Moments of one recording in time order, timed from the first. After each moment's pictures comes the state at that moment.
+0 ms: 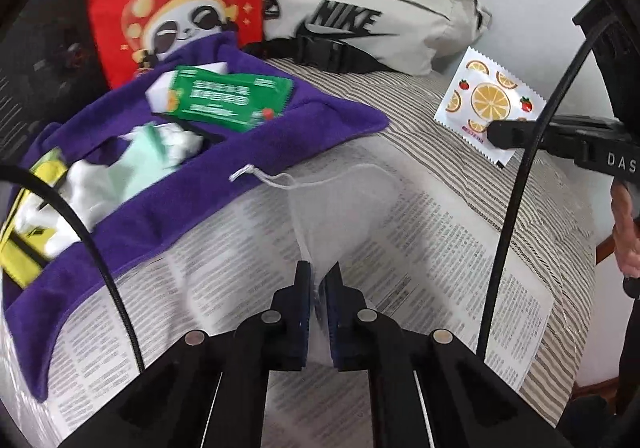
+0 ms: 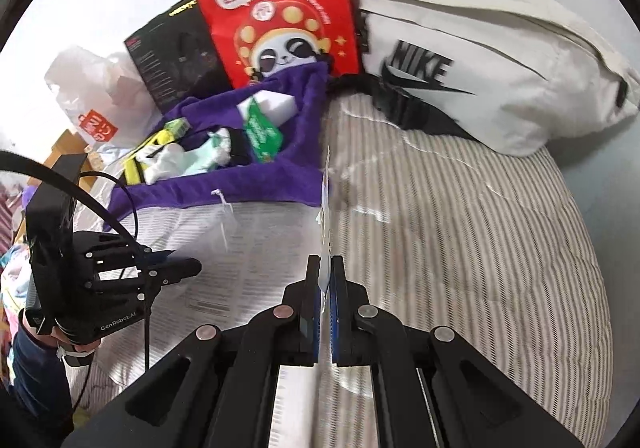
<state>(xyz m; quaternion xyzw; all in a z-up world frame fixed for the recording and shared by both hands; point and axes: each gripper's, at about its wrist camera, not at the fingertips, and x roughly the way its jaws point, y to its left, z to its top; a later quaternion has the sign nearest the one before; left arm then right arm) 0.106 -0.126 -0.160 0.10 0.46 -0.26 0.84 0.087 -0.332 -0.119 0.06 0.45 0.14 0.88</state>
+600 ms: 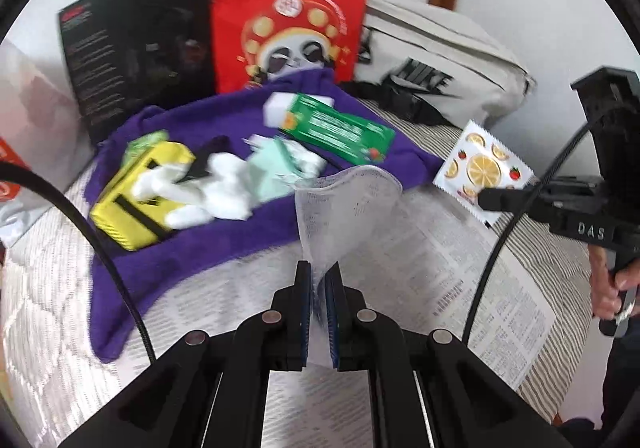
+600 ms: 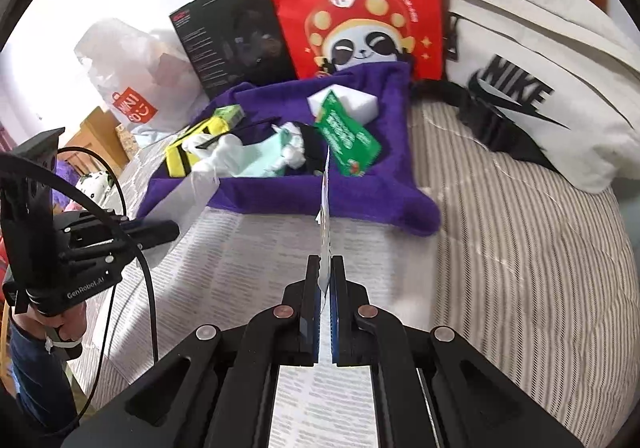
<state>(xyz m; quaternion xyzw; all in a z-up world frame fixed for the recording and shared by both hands) 0.104 -0.044 -0.116 0.05 0.43 -0.18 0.88 0.108 -0.261 -0.119 0.04 0.46 0.21 0.86</state>
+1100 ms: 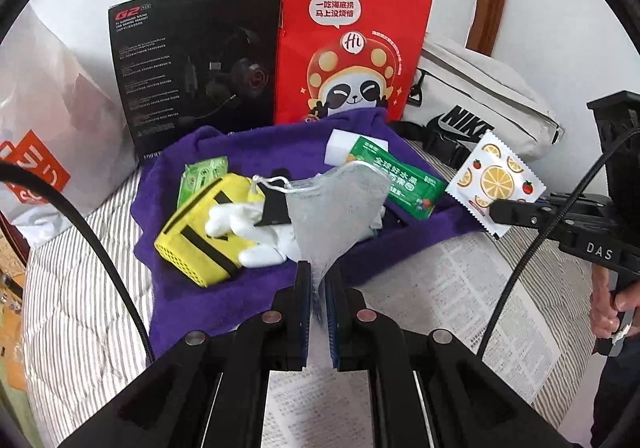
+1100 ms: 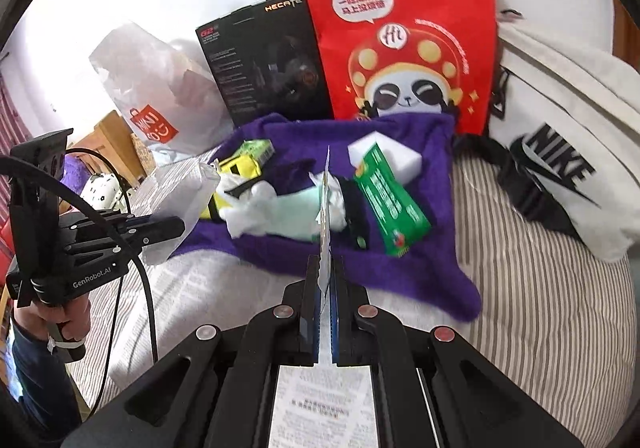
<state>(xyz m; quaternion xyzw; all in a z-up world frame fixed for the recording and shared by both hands) 0.132 0.000 -0.092 0.01 0.41 -0.14 0.90 0.145 -0.223 -0.087 0.02 0.43 0.24 0.87</state>
